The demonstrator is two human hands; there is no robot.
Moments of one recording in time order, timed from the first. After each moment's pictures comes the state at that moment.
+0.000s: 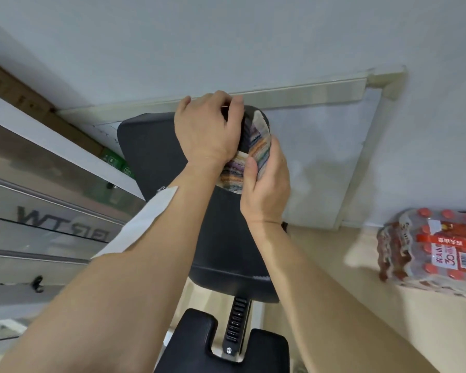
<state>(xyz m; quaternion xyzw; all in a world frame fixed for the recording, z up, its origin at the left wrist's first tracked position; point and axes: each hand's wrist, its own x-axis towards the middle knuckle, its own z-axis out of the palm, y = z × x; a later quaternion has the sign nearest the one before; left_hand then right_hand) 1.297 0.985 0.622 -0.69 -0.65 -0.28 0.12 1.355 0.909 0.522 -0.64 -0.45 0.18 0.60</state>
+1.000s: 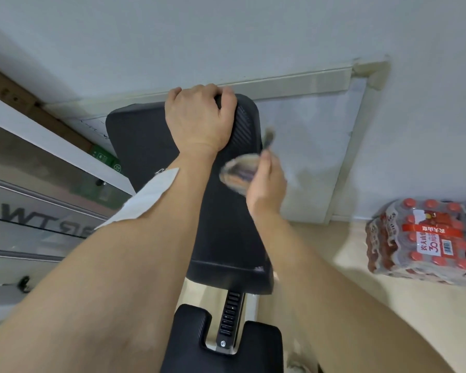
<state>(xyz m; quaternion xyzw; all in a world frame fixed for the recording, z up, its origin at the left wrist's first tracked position) 1.296 0.988 0.615 -0.69 -0.65 -0.25 0.17 1.368 0.896 0.522 -0.63 -0.27 0.46 0.56</state>
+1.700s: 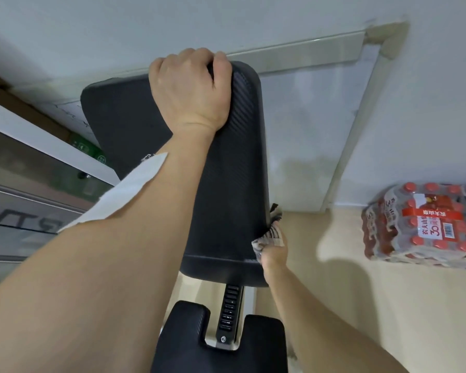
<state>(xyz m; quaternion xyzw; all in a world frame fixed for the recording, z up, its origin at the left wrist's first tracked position) 1.294 0.988 0.608 -0.68 -0.65 -0.27 0.19 1.339 0.803 0.356 -0.52 0.11 0.65 0.54</state>
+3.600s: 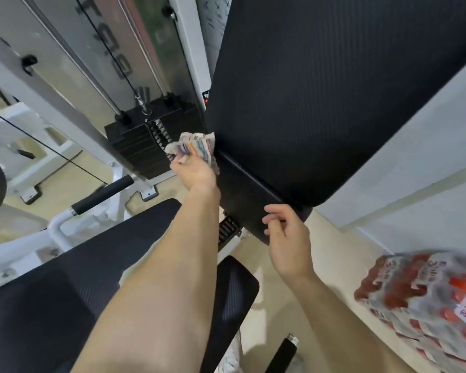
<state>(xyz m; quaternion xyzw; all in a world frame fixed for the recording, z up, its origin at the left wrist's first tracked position) 1.145 0.765 0.338 0.14 -0.73 -0.63 -0.23 1.340 0.709 0.329 -0.56 -0.59 0.53 0.22</state>
